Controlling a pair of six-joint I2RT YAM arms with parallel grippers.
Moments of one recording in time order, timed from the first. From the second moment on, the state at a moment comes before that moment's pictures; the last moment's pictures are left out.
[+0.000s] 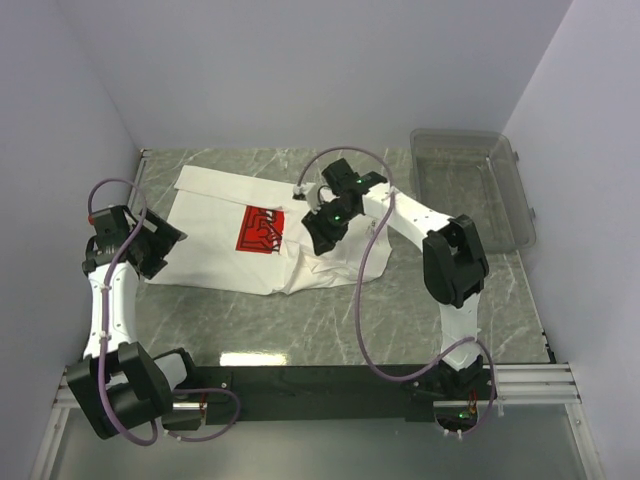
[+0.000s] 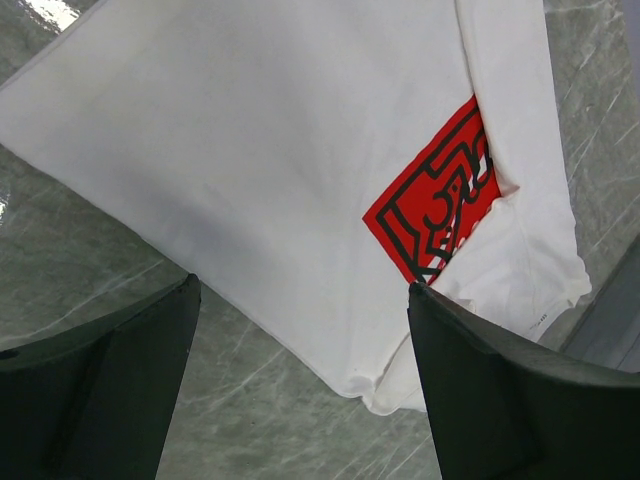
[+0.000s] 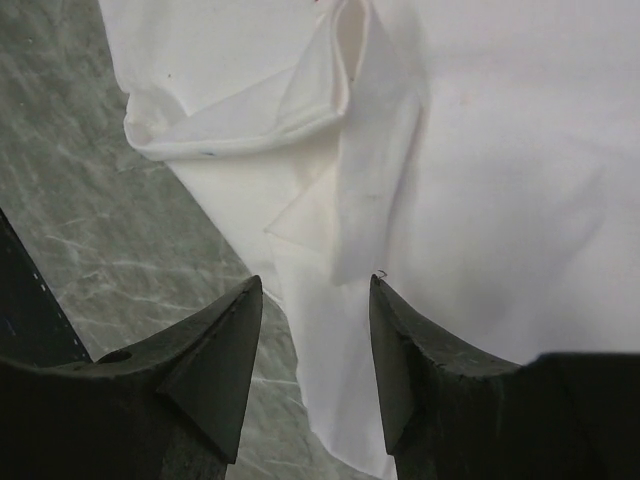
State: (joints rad) left arm 0.39 1.10 0.86 -0.59 0.25 -0.64; right arm 0.57 2.00 1.66 -0.82 -0.51 -0.35
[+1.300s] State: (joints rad) left arm 0.40 1.53 0.96 -0.72 -0.13 -0.91; right arm 0.63 1.94 1.63 -0.74 -0.45 -0.35
